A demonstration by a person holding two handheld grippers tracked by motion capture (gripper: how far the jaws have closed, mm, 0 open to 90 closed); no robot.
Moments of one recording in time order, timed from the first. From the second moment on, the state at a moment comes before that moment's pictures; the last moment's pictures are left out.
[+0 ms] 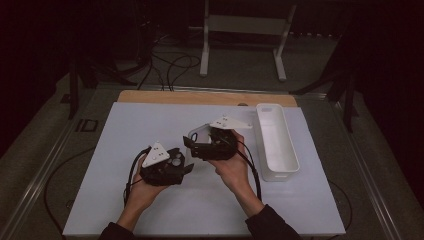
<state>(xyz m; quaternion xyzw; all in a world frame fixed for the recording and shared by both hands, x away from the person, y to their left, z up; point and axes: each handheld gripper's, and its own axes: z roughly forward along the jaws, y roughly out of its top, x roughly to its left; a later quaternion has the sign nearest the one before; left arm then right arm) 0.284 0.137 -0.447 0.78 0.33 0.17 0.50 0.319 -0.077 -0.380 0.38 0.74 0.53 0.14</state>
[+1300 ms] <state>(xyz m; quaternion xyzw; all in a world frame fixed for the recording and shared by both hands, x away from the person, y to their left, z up) 0.256 0.221 -0.454 0.73 0.38 0.27 0.49 0.330 -0.117 -0.377 0.40 0.74 0.52 0.17</state>
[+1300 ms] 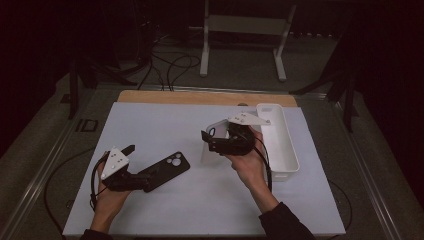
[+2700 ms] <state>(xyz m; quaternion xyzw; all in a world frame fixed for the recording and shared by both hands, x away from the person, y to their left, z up) 0.247 0.236 -0.483 0.73 0.41 0.28 0.47 0.377 -0.152 -0.356 0.43 0.72 0.49 0.24</state>
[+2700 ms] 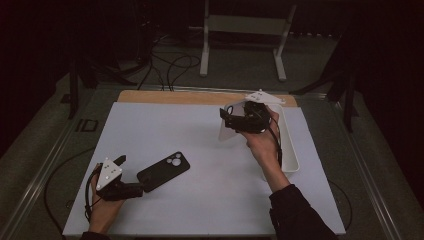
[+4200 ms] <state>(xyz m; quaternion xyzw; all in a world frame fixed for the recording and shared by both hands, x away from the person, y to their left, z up) 0.245 0.235 -0.483 0.73 0.41 0.29 0.47 0.443 -0.175 -0.350 0.46 0.70 0.46 0.29</state>
